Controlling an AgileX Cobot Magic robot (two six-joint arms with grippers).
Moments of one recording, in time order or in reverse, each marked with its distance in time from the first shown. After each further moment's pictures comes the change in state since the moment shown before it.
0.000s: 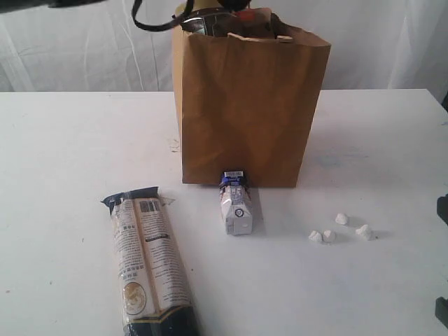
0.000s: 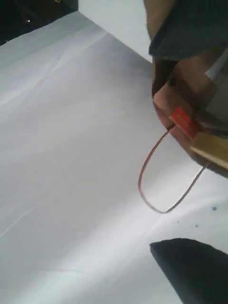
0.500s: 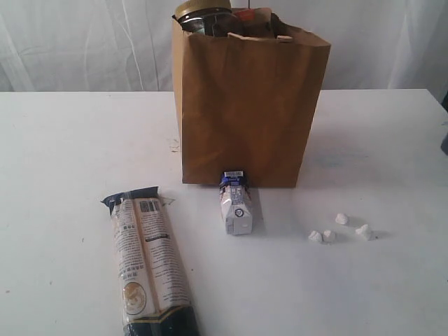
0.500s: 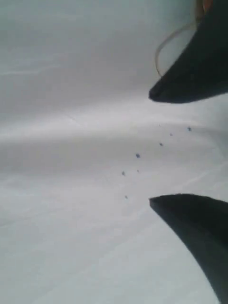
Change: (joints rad) left arm -0.002 -0.294 0.008 -0.079 0.411 -0.140; right arm 0.000 0.010 -0.145 0.312 0.087 0.264
